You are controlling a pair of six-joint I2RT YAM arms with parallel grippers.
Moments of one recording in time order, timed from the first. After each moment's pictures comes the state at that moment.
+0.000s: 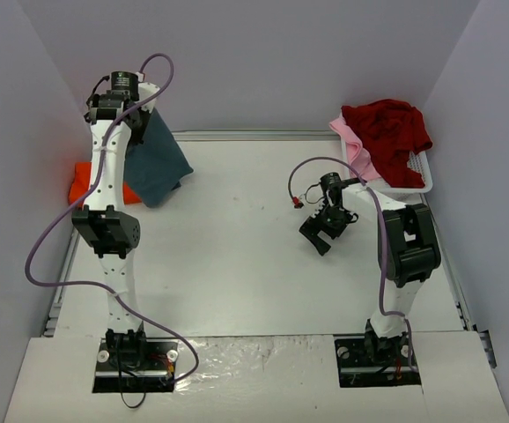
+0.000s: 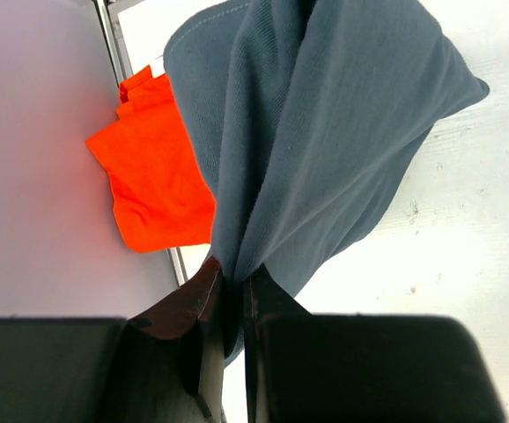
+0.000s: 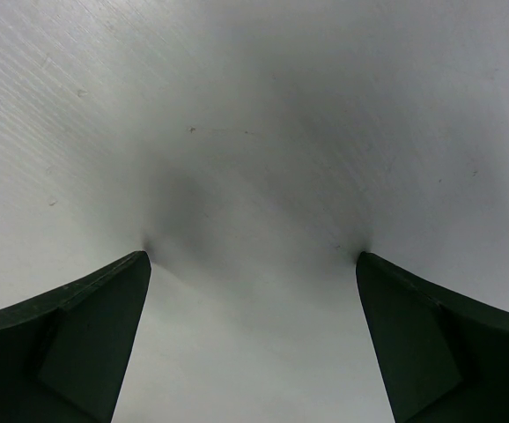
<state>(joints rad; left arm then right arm) -0.03 2.22 2.67 -1.31 -0.14 0.35 0.24 1.87 1.20 -0.79 -0.14 -0.64</state>
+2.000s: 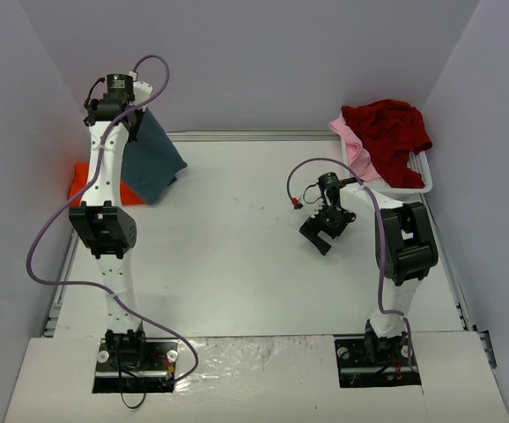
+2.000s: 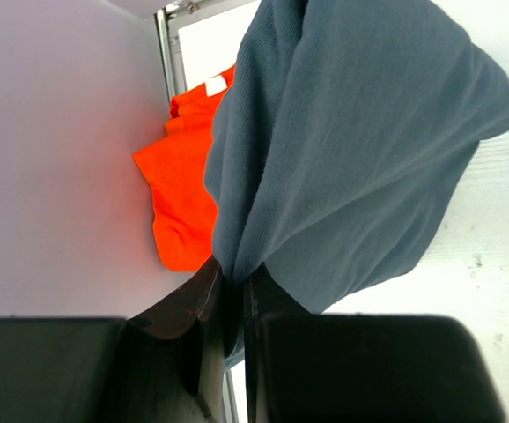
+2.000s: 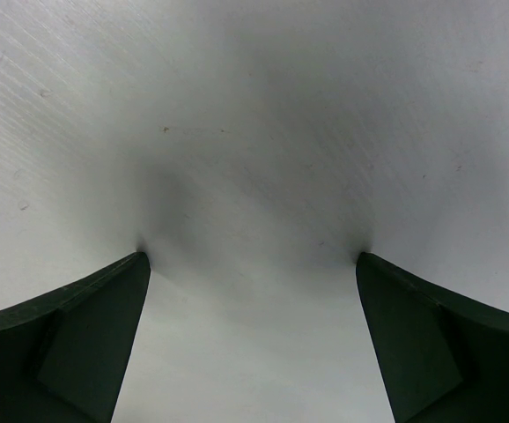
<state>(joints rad) 0.00 2.21 2.55 -1.12 -0.21 0.39 0.25 1.90 1.22 -0.79 -0.08 -0.64</state>
